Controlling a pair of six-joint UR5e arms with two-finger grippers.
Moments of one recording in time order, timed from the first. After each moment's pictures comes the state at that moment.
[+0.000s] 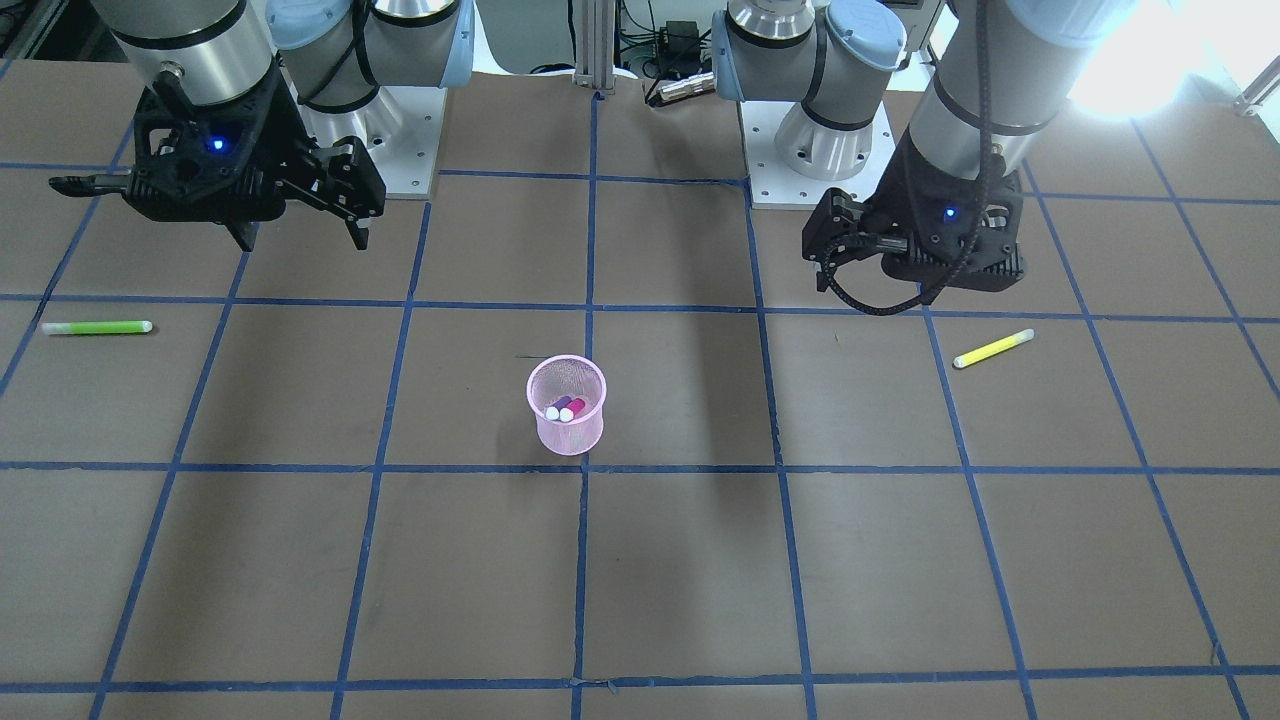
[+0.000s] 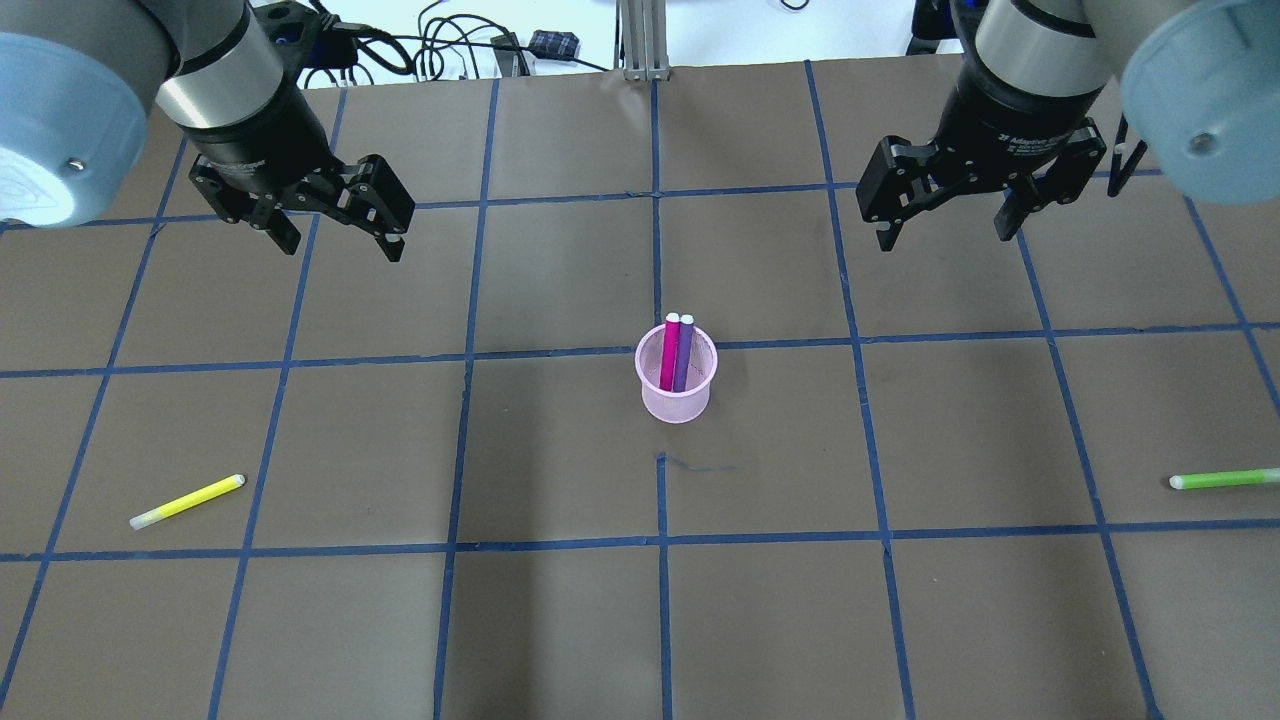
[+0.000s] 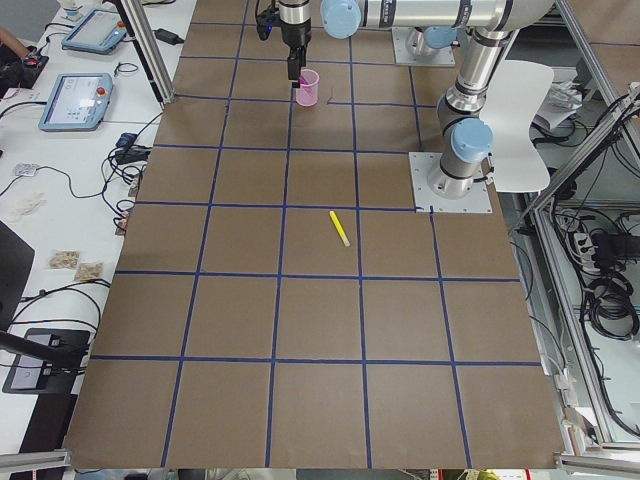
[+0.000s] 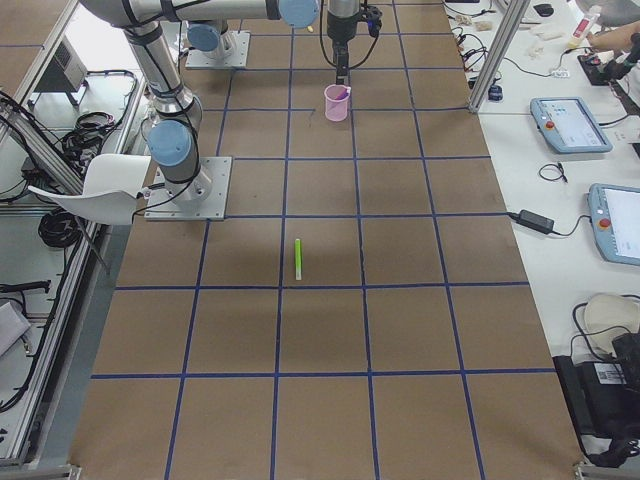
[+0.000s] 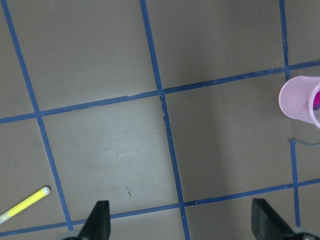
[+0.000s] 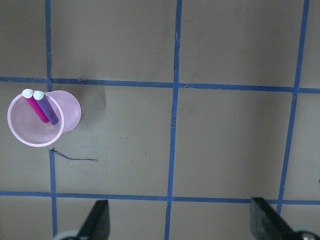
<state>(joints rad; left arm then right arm) -1.55 -1.62 -1.56 -1.54 1.57 0.14 1.58 -1.58 1.57 -1.55 -1.57 -0.03</state>
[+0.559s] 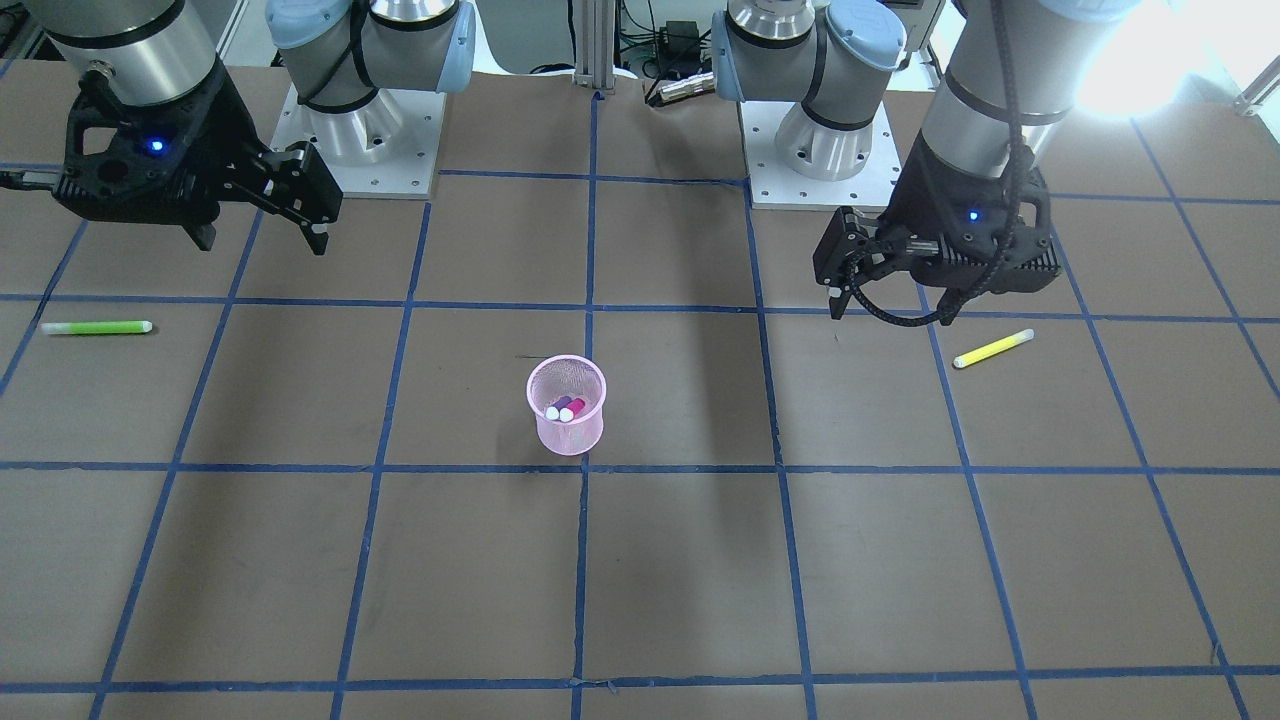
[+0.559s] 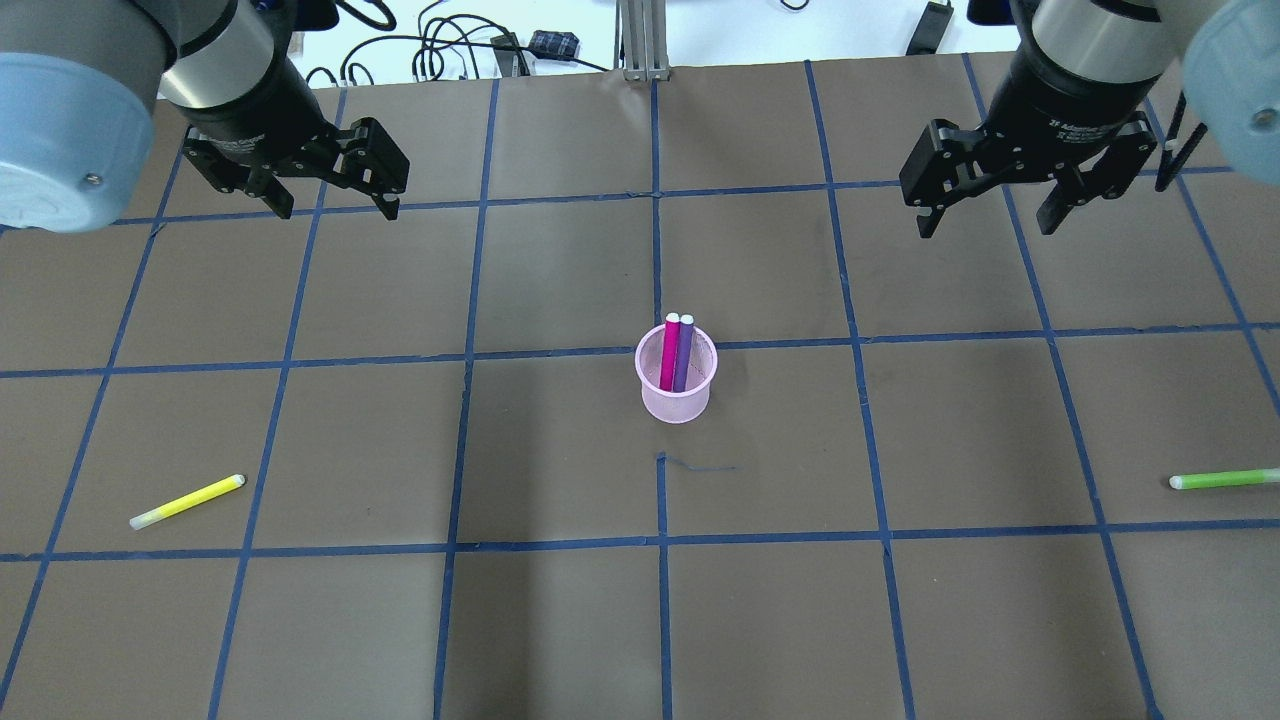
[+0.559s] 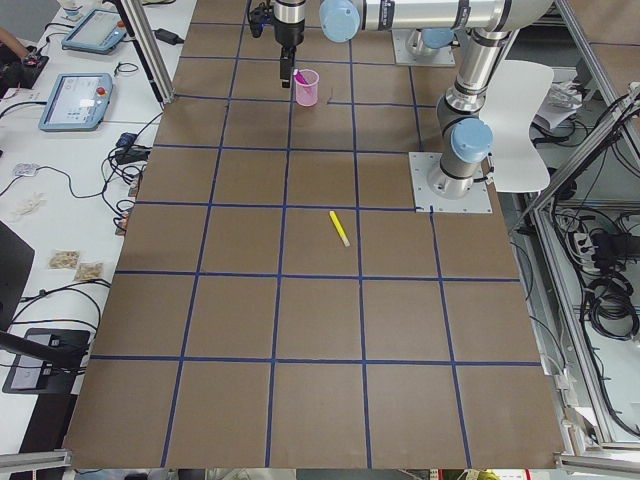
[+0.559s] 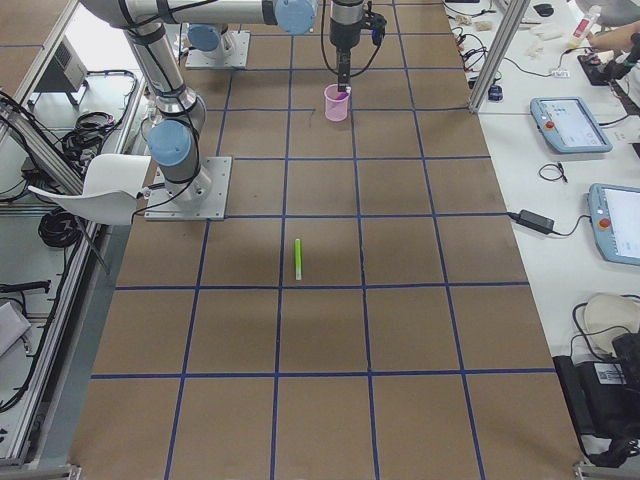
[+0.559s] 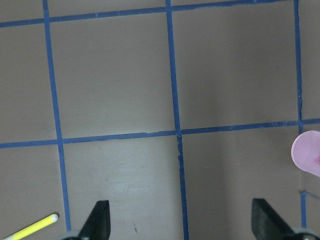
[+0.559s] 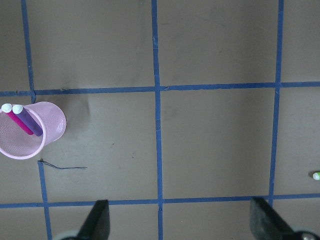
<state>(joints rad) -1.55 -1.62 -1.57 -1.42 1.58 0.08 1.52 -1.59 1.57 -1.54 -1.57 -0.02</state>
